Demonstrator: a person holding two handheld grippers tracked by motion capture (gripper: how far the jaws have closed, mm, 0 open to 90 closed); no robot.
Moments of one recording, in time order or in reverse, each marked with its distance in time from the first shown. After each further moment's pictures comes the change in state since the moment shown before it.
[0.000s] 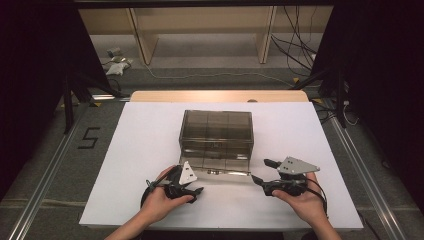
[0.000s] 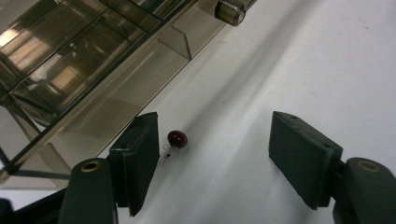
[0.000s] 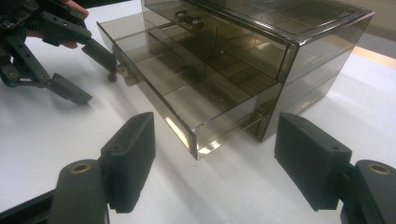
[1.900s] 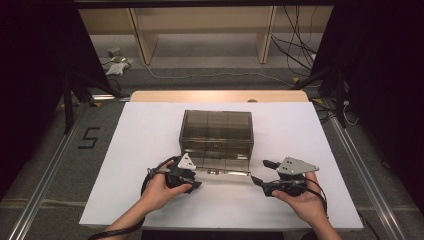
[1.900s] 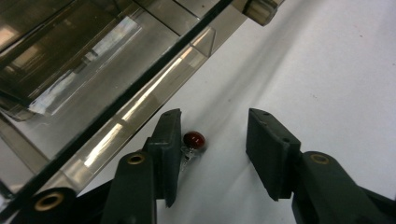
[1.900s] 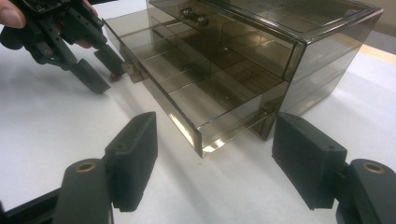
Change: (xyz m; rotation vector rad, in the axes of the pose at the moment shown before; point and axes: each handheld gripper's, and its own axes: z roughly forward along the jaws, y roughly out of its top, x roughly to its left) left arm 0.027 0.010 0.007 0.092 -0.156 -0.107; right arm 0.002 0.001 0.000 0.013 0.014 -0.004
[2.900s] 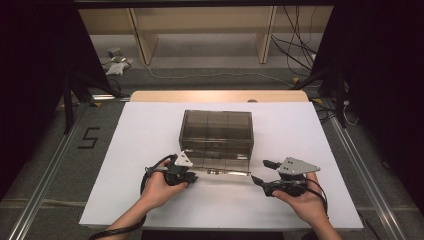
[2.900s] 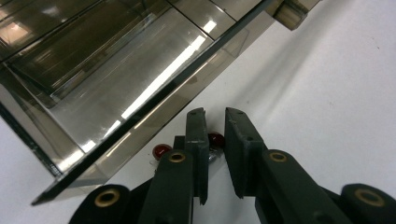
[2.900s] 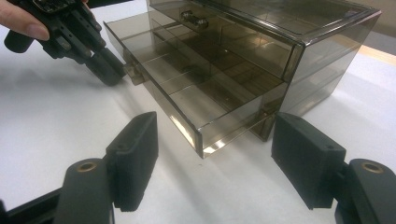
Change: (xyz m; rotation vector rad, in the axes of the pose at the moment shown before) left arm 0.007 -0.003 -0.002 -0.023 0.018 -0.057; right arm 0.000 0.000 -0.001 -0.009 0.002 0.006
